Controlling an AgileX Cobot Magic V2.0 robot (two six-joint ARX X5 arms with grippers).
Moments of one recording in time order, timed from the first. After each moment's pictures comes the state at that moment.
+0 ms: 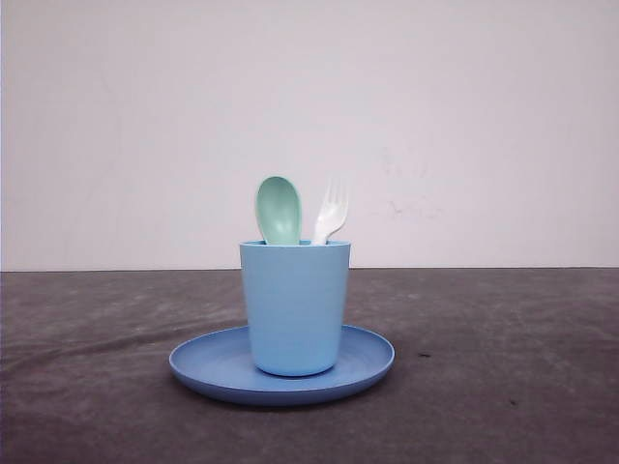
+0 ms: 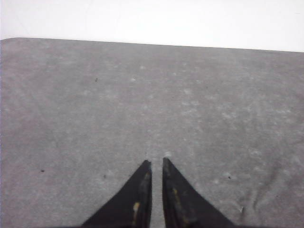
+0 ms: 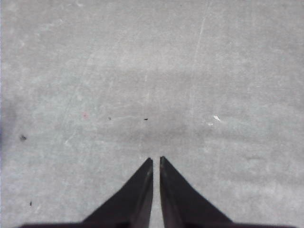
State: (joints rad) left arm -0.03 0.01 0.03 -0.18 -0.02 -0.04; right arm 0.12 0.83 0.92 -0.92 0.02 0.13
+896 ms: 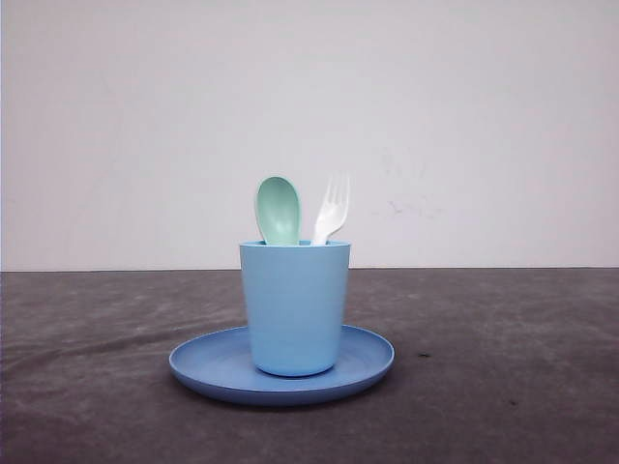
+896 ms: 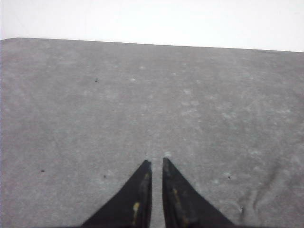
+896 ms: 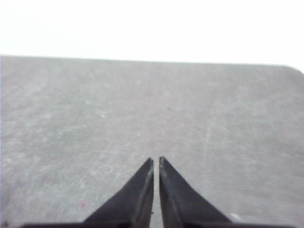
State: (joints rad) left arm -0.03 0.01 0.03 -0.18 -0.02 -0.04; right arm 0.08 0.18 0.17 -0.13 -0.05 0.05
